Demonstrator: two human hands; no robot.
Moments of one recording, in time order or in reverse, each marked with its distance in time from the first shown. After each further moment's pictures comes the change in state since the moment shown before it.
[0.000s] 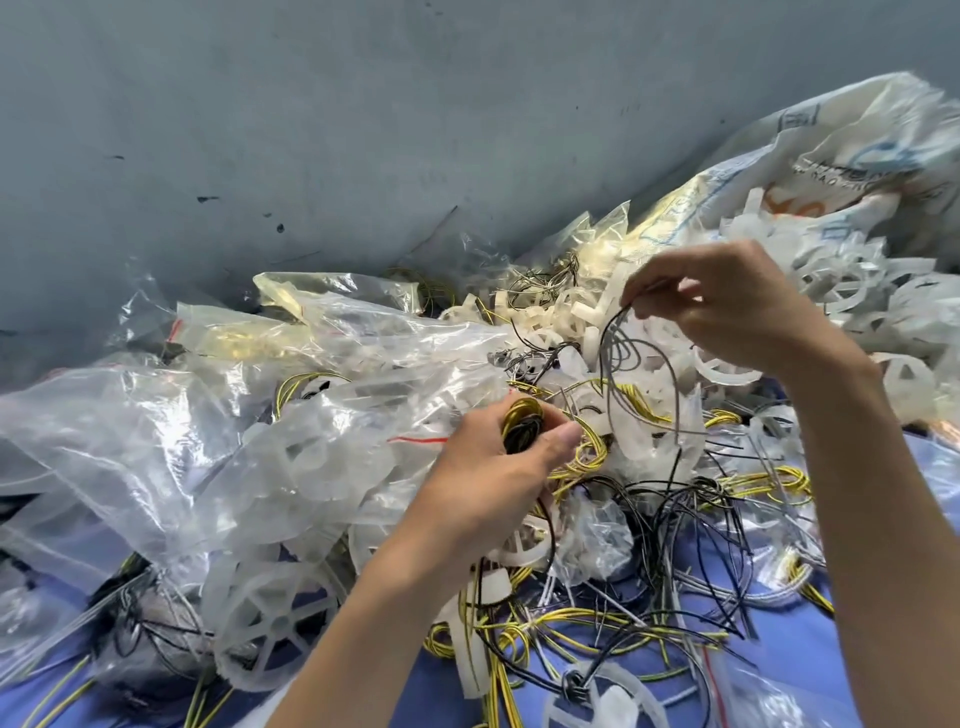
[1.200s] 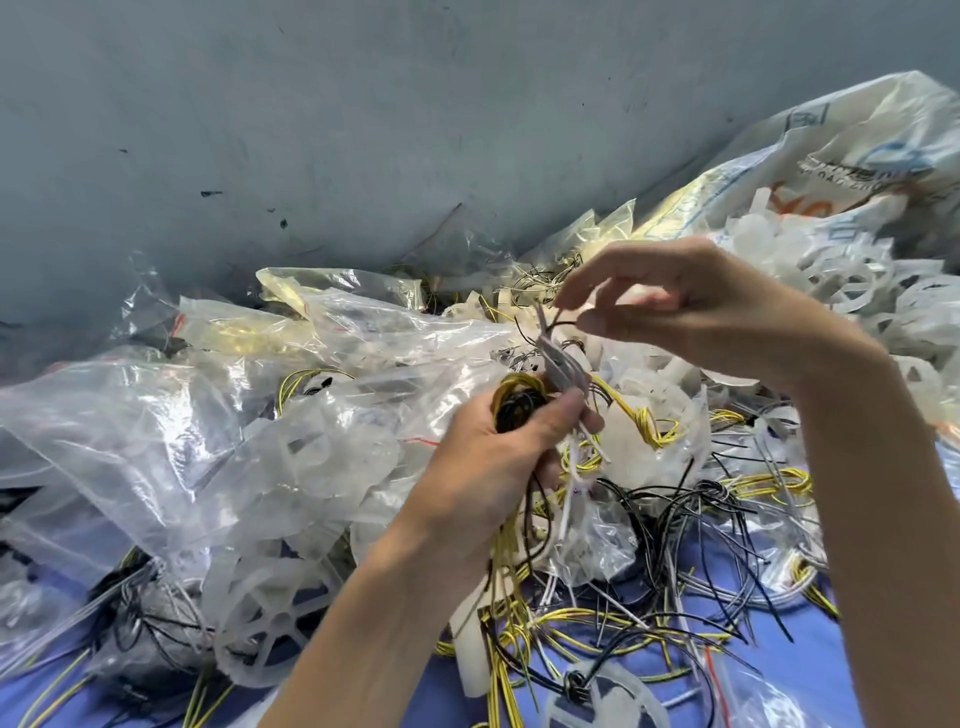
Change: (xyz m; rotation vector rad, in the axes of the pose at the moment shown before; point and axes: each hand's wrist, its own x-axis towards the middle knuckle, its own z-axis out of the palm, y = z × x) left_hand -0.004 0.009 0.004 -0.373 -0.014 -0.009; right_hand -0.003 -0.044 0.004 0.352 -0.265 -0.105
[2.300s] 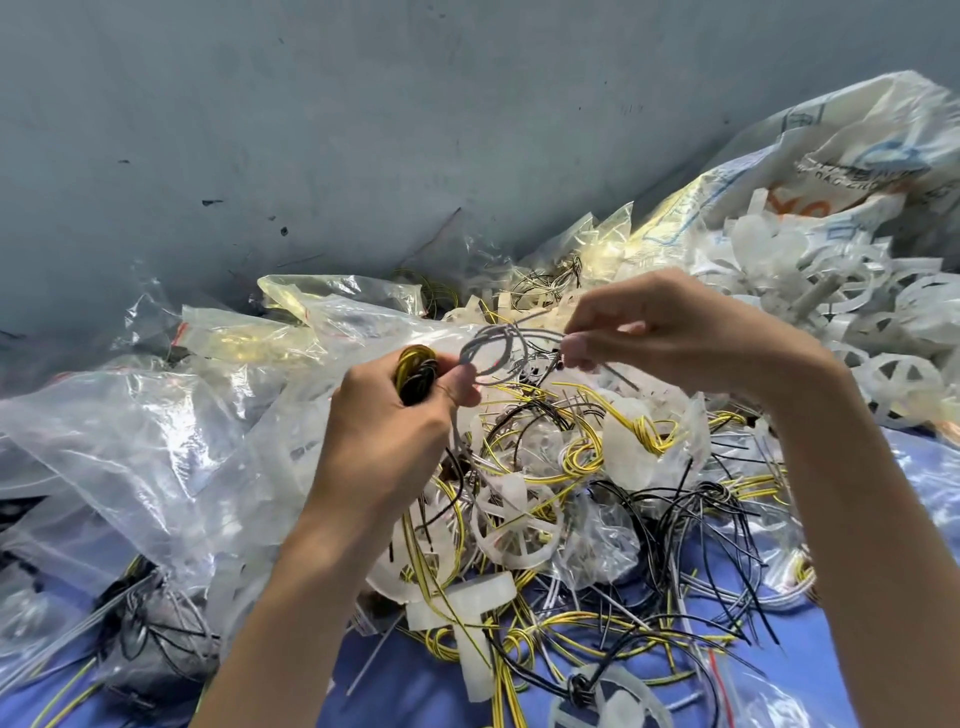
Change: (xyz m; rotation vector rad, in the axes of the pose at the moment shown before) left_hand 0.004 0.020 -0.042 0.552 0.390 0.272; right_hand 0.005 0.014 0.007 -0.219 -0.084 0.077
